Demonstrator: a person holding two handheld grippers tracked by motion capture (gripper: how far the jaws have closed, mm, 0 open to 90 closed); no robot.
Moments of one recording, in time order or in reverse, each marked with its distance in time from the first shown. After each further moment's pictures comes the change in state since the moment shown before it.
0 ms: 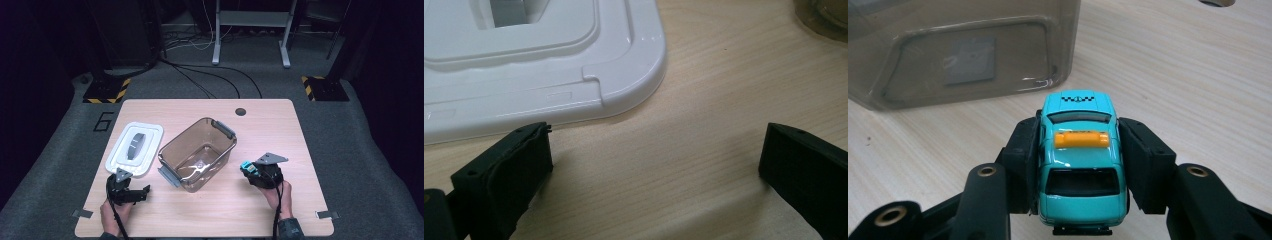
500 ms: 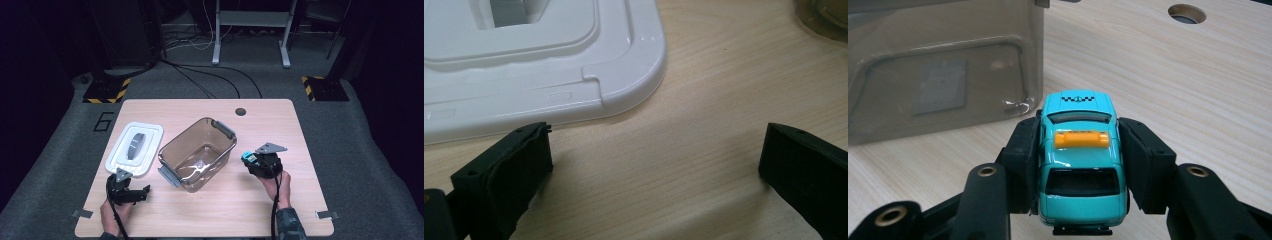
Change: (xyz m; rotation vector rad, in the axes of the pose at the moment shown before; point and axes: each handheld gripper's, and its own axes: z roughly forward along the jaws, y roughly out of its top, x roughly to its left) left arm 0.000 0.000 0.000 0.007 -0.002 0.001; right arm -0.015 0.022 0.010 -0.006 -0.052 0.015
